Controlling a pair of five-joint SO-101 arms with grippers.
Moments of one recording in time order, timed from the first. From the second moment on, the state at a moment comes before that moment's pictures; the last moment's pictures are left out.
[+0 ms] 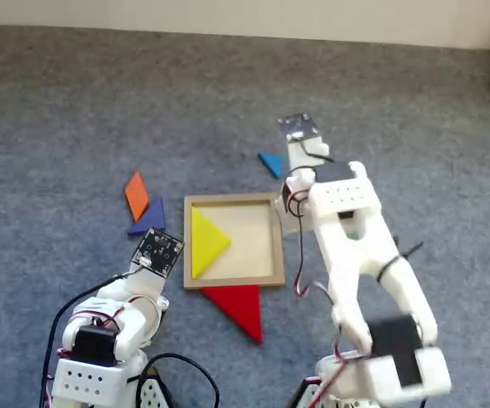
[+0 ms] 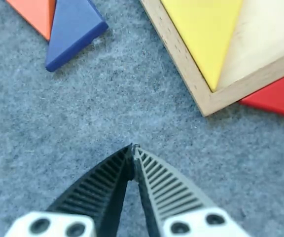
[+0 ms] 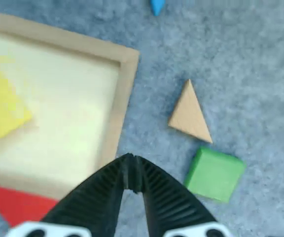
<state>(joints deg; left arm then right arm) 2.8 -101.7 96.0 76.2 -11.4 -18.4 -8.4 23.4 67.0 9.9</state>
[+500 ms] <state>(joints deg) 2.8 -101.7 96.0 76.2 -11.4 -41.6 -31.0 44.0 70.5 2.0</state>
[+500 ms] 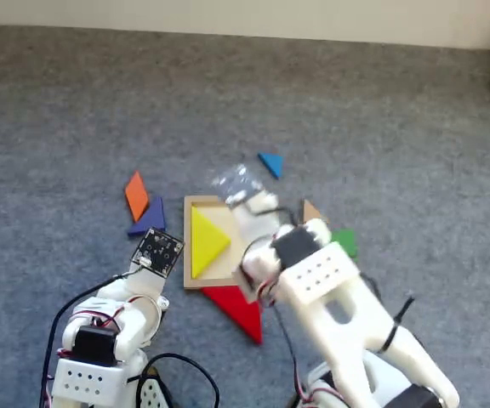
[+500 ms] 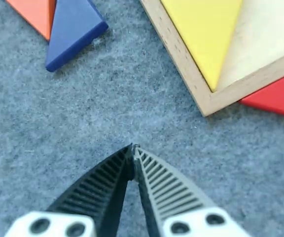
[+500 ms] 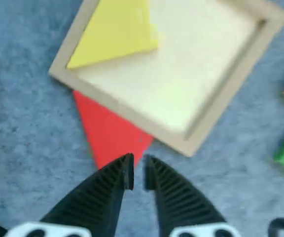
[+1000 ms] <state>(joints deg) 2.8 -101.7 96.0 76.2 -11.5 -57.7 -31.0 61.2 49.9 -12.5</state>
